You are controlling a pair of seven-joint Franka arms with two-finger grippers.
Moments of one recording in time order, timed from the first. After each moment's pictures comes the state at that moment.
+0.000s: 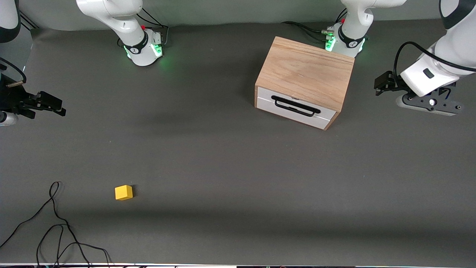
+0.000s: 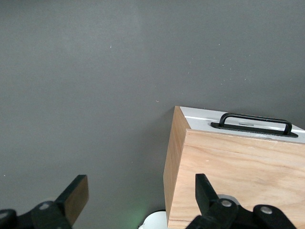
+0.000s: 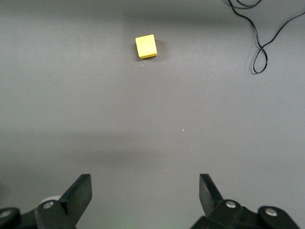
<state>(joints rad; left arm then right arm) -0.11 -0.03 -0.05 -1.66 0.00 1.49 0.06 0.01 -0.01 -0.07 -1.64 0.01 1.61 -0.10</state>
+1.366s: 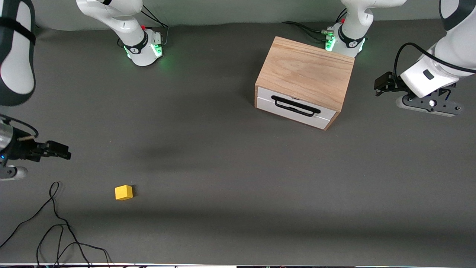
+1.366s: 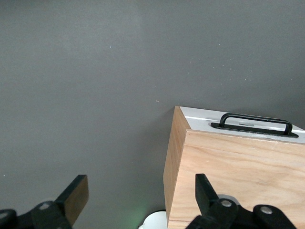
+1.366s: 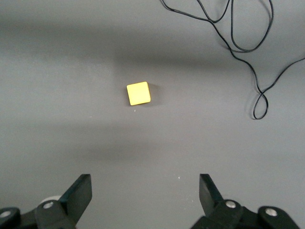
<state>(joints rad) -0.11 -0.02 -0.05 -1.65 0.00 1.49 0.06 0.01 0.36 -0.07 -1.33 0.01 1.69 -0.10</state>
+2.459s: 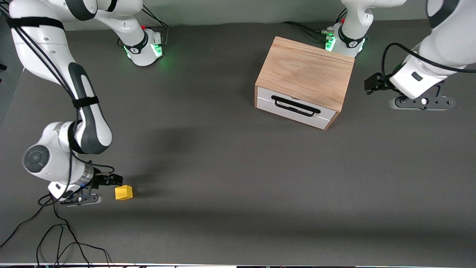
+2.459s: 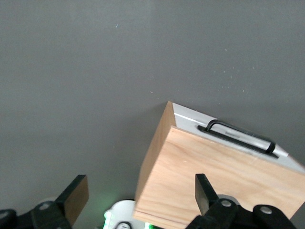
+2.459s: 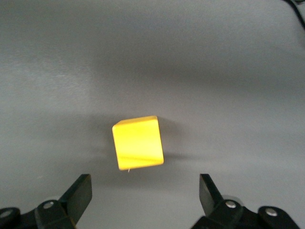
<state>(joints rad) -0.11 -0.02 -0.12 -1.65 0.00 1.45 -0.29 0.04 0.63 -0.06 -1.61 0.01 2.32 -0.10</state>
